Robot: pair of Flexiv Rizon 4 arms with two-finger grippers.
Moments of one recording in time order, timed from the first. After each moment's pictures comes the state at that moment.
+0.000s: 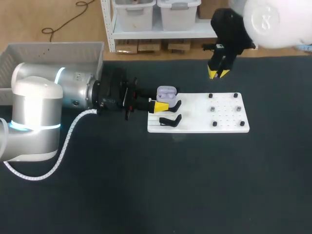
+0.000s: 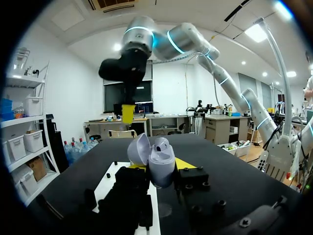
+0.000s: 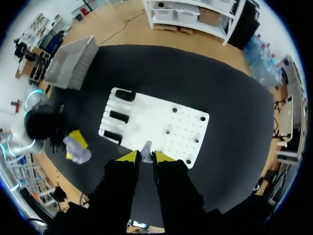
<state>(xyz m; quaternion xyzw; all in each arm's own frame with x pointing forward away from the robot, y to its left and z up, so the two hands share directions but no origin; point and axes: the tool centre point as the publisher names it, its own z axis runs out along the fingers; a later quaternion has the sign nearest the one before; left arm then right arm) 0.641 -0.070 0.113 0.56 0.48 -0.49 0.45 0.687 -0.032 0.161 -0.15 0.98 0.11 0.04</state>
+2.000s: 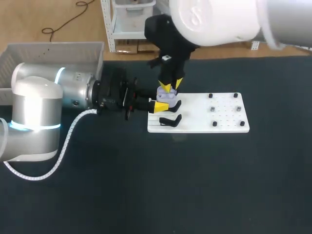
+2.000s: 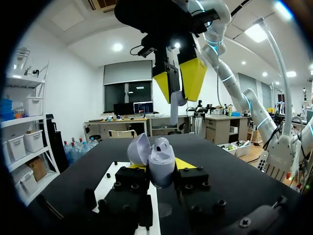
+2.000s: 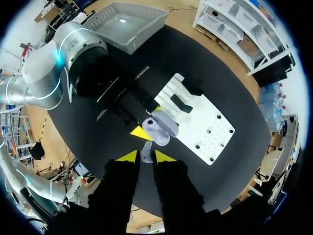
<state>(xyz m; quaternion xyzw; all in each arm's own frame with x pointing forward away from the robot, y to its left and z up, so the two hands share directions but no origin) 0.641 -0.070 0.113 0.56 0.48 -0.49 0.45 0.615 0.083 0.188 -0.33 0.94 0.06 0.00</state>
